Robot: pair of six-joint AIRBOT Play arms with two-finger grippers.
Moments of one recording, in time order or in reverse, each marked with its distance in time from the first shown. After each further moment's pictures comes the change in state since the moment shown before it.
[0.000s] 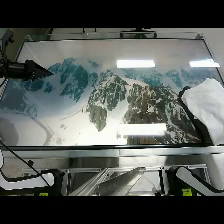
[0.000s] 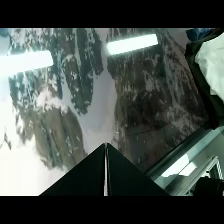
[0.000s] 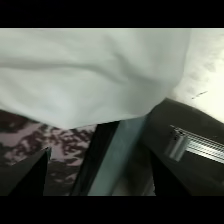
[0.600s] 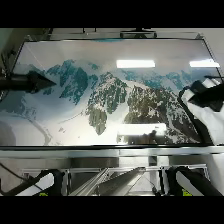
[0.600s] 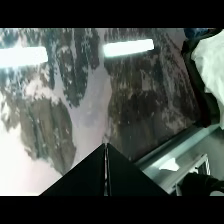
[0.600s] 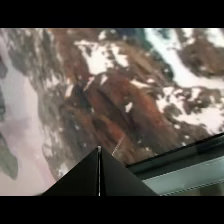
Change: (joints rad) left arm -0.010 0.261 -0.388 -0.002 0.061 0.009; right arm 0.593 0.153 -0.081 0.285 -0.135 -0.016
